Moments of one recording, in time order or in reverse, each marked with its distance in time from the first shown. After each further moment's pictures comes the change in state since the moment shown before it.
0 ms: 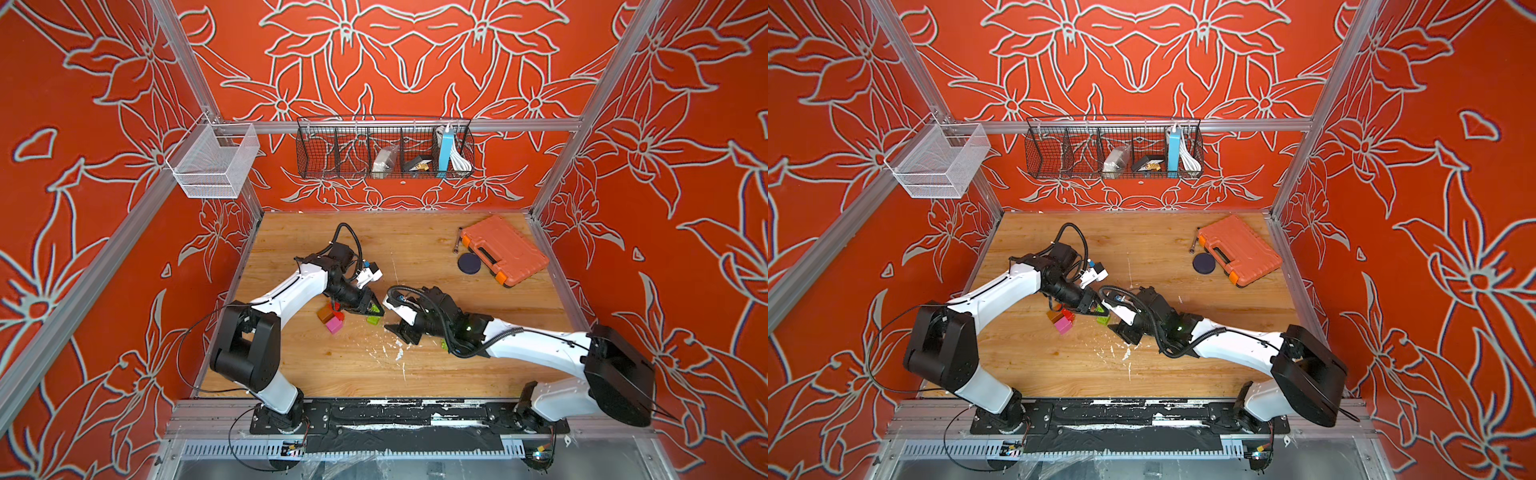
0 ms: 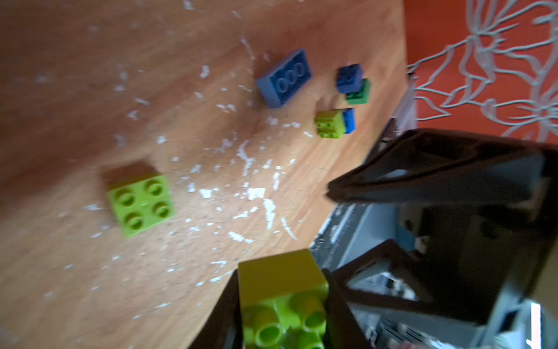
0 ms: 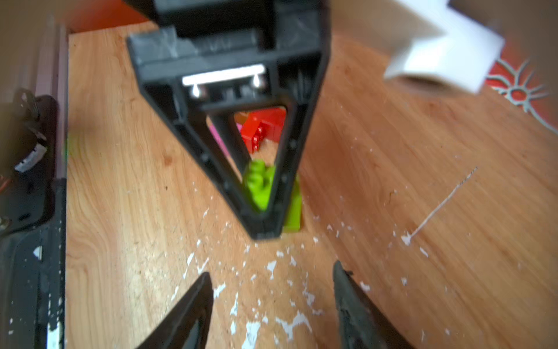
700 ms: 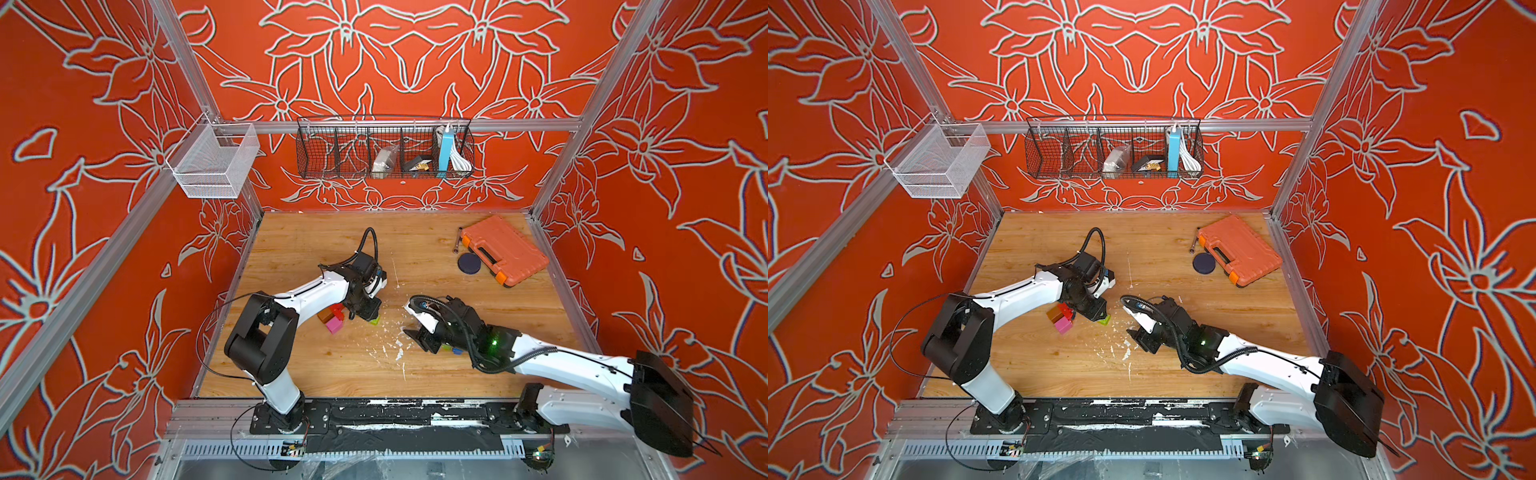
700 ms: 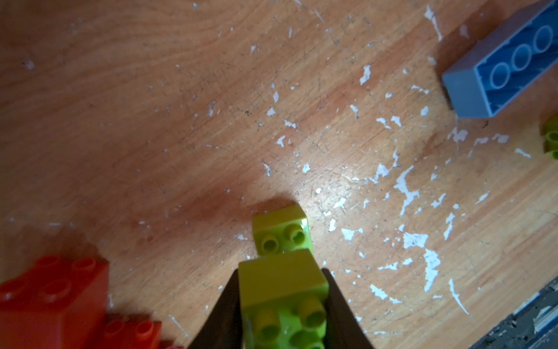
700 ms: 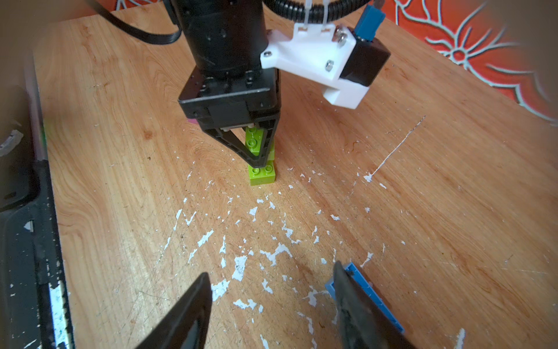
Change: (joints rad) left arm -0.151 0.106 -0.012 0.148 -0.496 -0.027; right arm 0.000 -0.207 -0.121 -0.084 0.094 0.063
